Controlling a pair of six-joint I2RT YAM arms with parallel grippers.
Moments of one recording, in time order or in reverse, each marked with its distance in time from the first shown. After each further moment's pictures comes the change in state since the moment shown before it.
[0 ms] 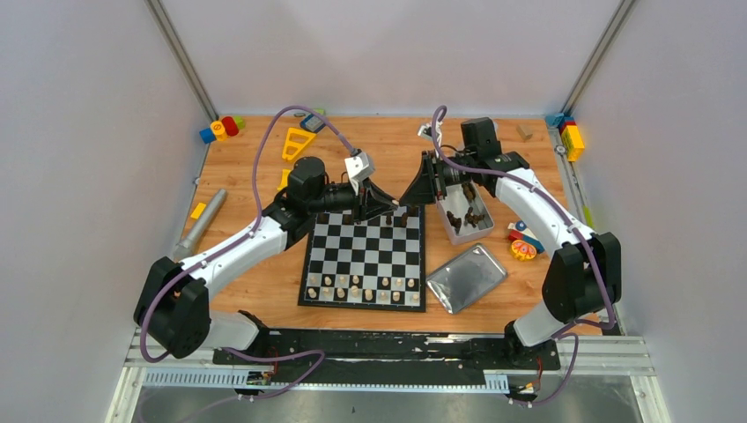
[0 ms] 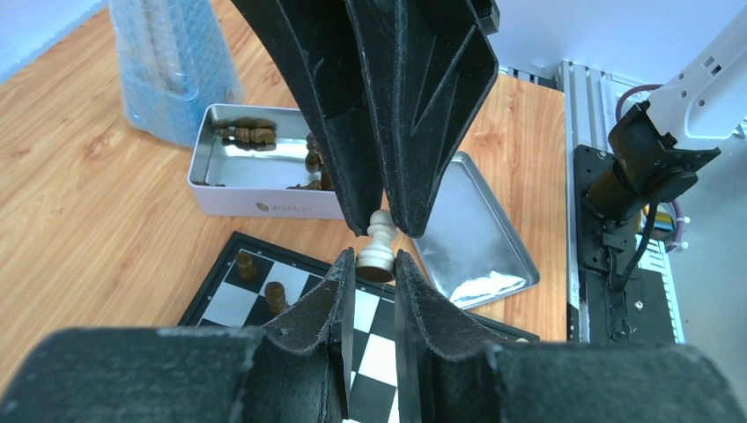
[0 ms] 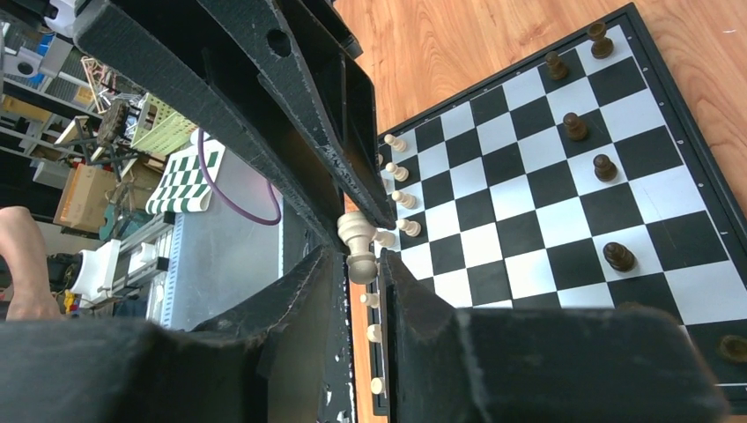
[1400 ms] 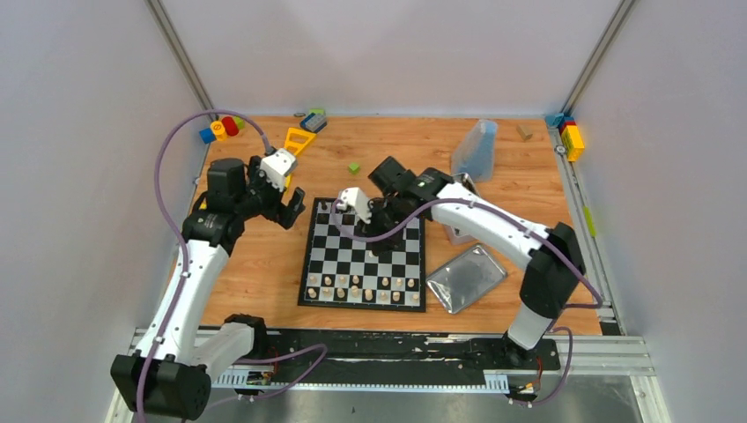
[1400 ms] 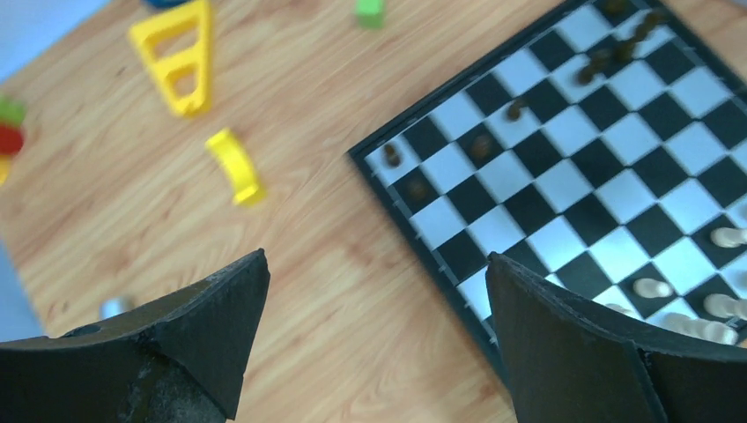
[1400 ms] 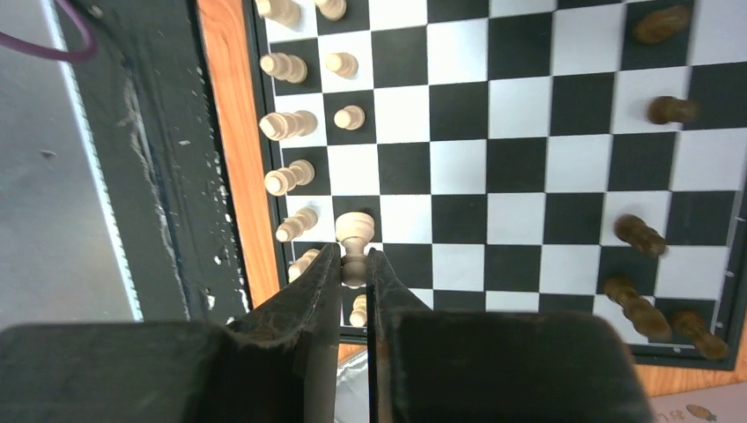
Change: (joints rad) left arm 0.436 -0.349 0.063 -0.803 -0.351 0.425; right arm 0.462 0.080 0.169 -0.417 0.681 -0.404
